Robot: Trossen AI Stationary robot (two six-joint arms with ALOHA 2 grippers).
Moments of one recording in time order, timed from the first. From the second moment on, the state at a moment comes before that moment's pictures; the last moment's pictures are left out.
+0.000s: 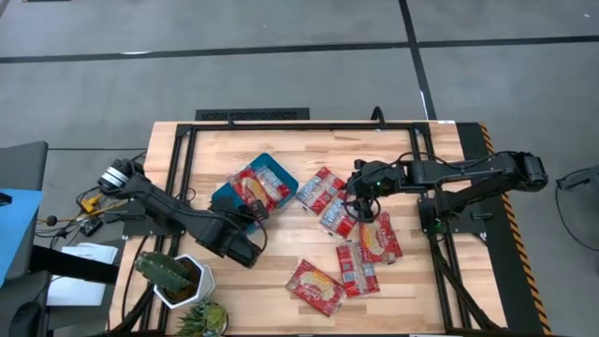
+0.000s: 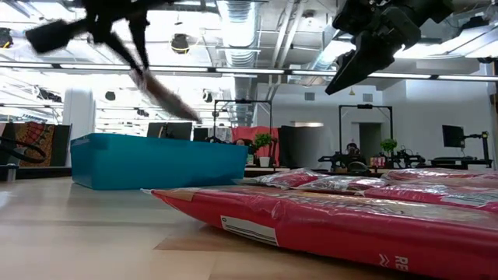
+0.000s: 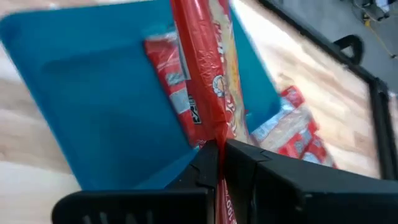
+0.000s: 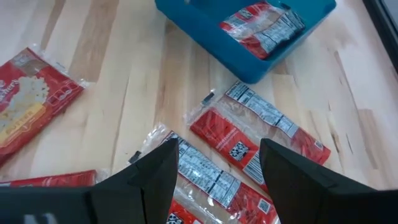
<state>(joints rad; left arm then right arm) -0.48 1.58 1.22 -1.15 -0.84 -2.41 -0.04 1.16 0.80 -0.36 0.03 -0.07</state>
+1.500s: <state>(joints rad) -0.43 1.51 1.01 -0.99 -0.73 -2.38 -0.04 1.16 0.80 -0.36 0.03 -0.06</state>
